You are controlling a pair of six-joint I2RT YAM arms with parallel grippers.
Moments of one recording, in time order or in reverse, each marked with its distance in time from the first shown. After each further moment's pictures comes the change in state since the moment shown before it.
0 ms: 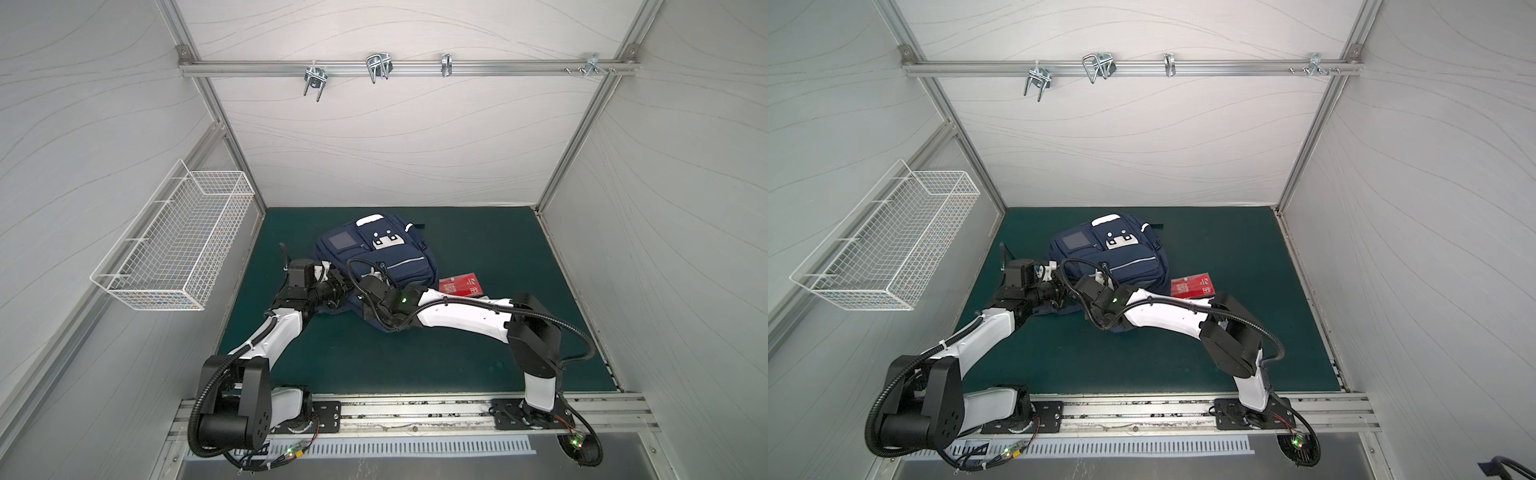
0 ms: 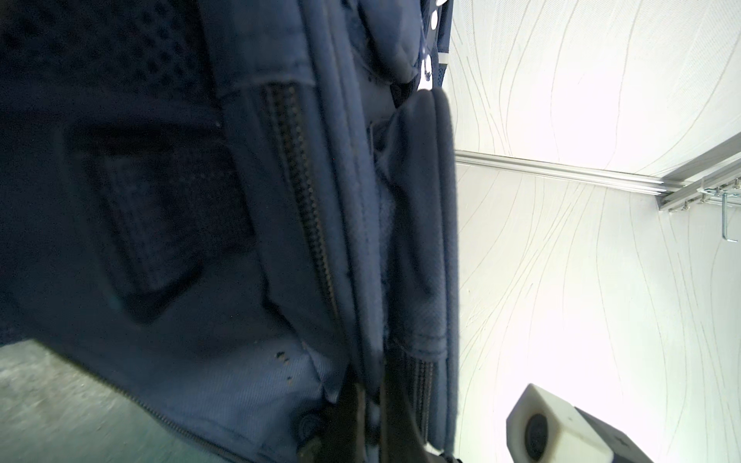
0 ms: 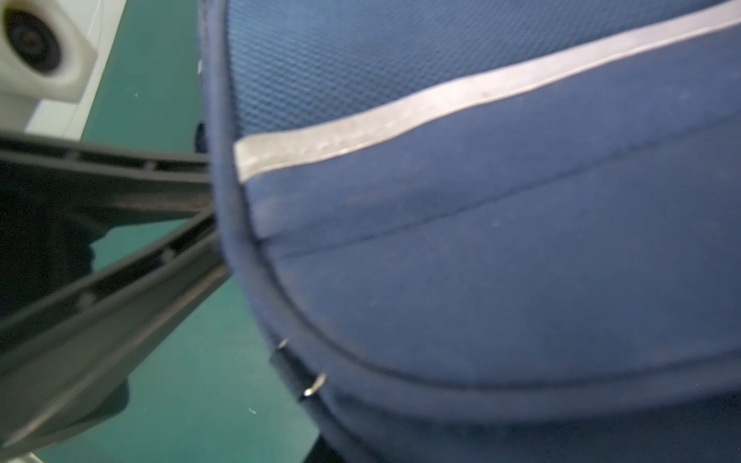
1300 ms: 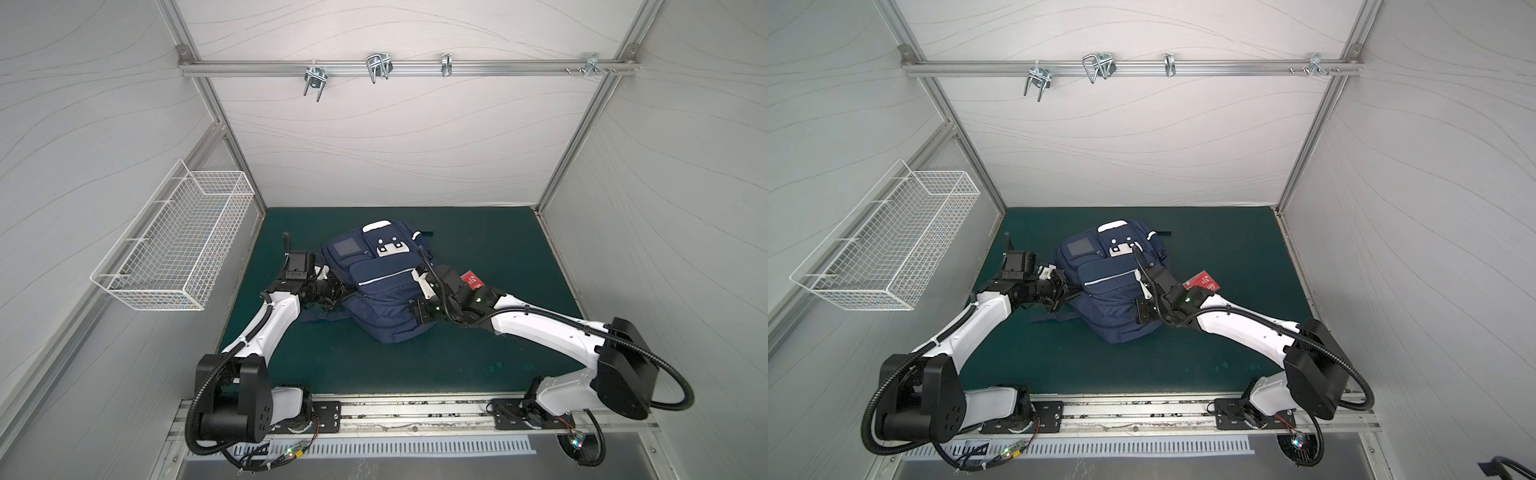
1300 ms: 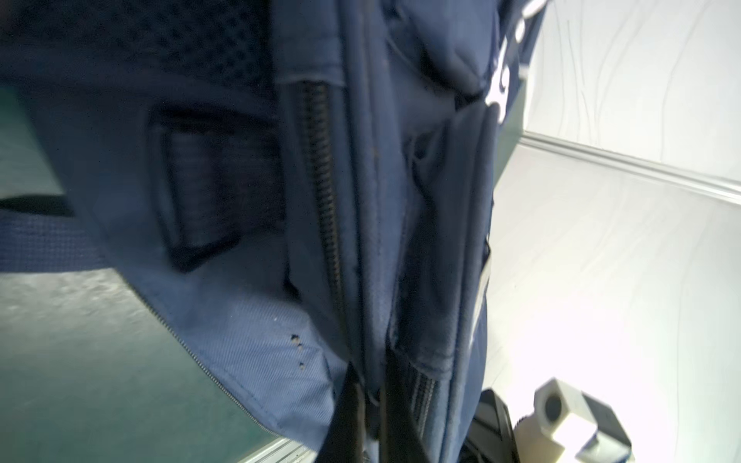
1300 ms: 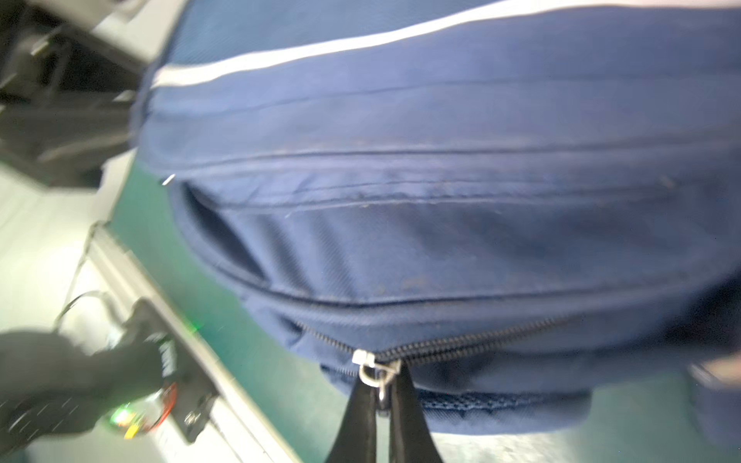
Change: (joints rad) left arm 0.042 0.058 0.251 -0.560 -0.070 0.164; right arm -0.234 -0.517 -0.521 0.108 -0.484 -0.334
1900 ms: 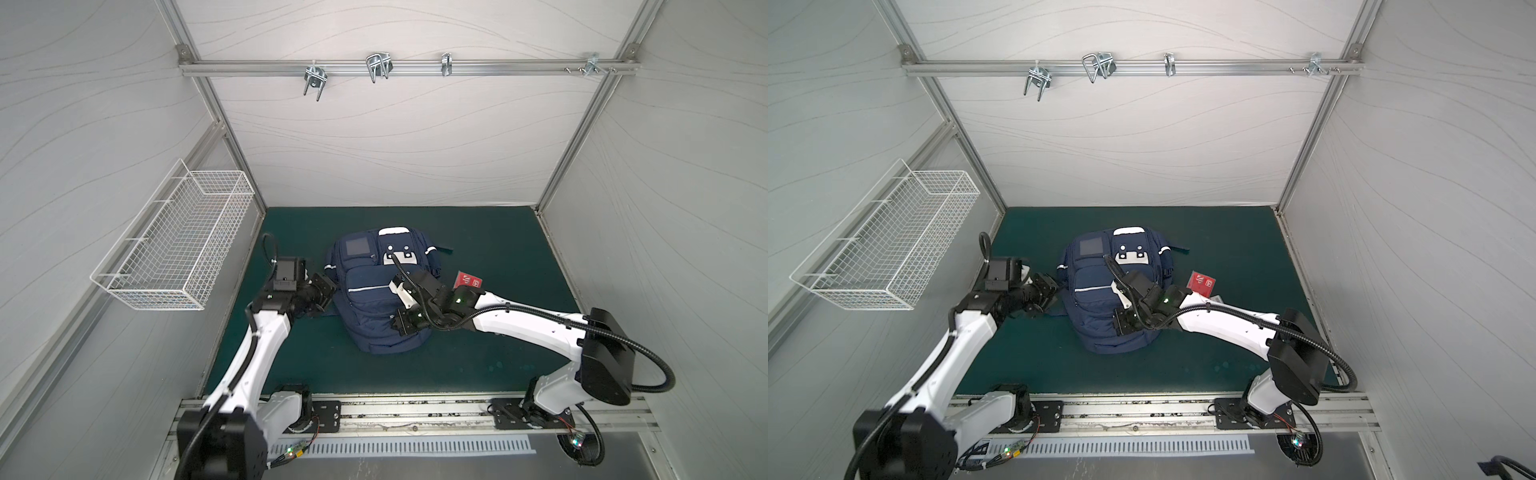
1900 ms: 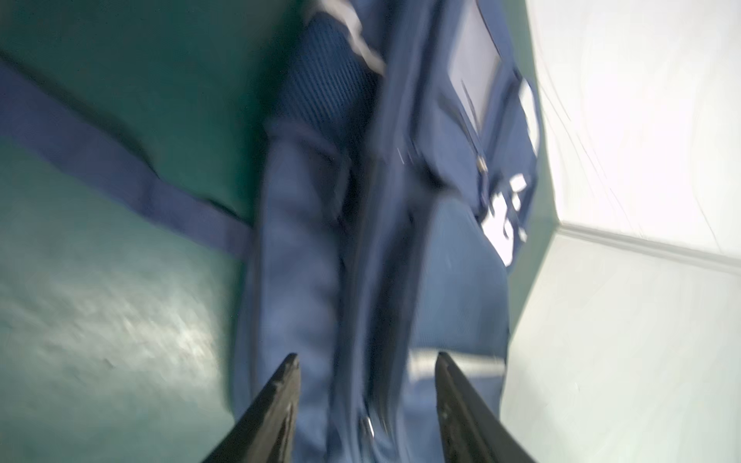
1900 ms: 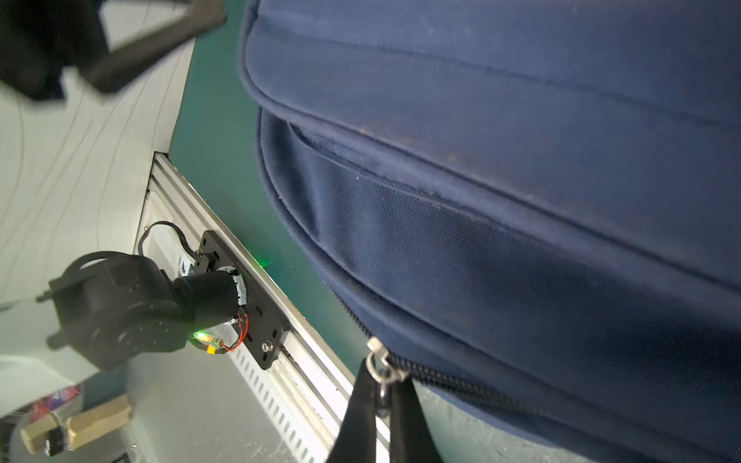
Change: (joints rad) left arm -0.103 -0.330 -0.087 -0.107 -0.318 -0.028; right arm 0.128 0.124 0.154 -0.098 -0.114 0.096
